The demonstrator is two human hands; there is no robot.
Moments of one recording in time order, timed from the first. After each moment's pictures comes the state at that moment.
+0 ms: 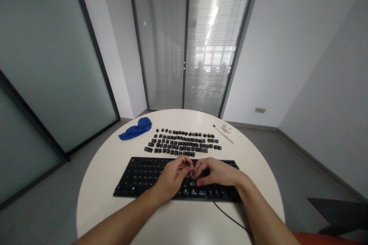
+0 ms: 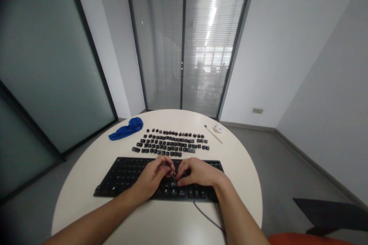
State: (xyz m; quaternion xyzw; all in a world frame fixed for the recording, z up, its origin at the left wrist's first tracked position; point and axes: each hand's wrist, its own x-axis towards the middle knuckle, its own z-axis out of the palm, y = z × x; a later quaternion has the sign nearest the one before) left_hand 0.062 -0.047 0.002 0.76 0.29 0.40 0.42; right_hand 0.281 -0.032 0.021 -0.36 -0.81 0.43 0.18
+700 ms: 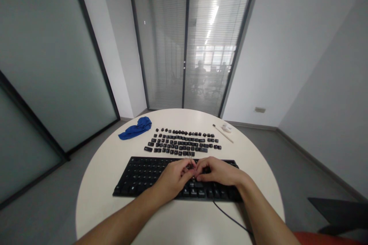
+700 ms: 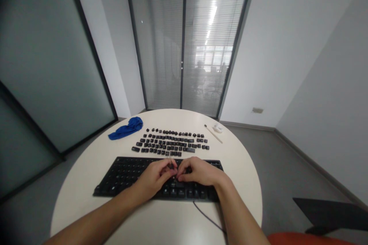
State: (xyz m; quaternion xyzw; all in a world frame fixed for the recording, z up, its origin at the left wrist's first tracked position) left_hand 0.067 -0.049 0.013 0.81 0.33 0.34 0.35; right_hand 0.282 -0.034 0.020 -0.38 -0.80 0.42 0.19
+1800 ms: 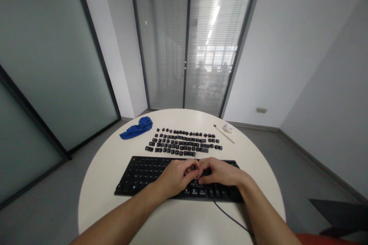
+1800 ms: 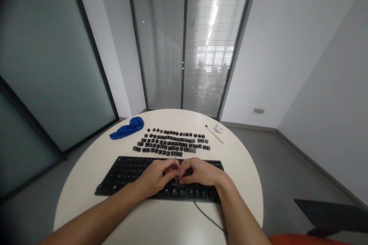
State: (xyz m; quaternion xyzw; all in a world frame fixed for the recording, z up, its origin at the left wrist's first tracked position) left_hand 0.066 -0.044 0.015 0.85 0.29 0.31 0.31; right_hand 0.281 -0.033 0.023 -0.36 -0.81 0.44 0.18
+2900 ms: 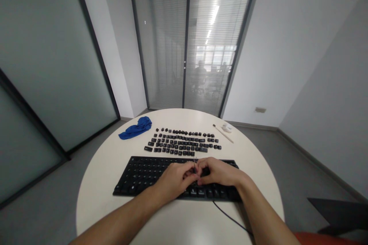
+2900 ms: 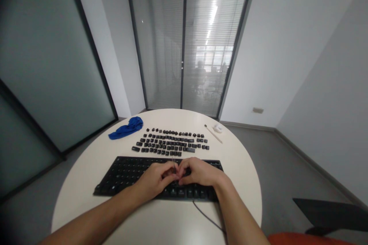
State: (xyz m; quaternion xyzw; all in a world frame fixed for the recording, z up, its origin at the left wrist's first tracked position) left_hand 0.068 -0.050 0.010 0.86 0.31 0.29 0.28; right_hand 0.282 -0.032 0.019 -0.36 -0.81 0.43 0.19
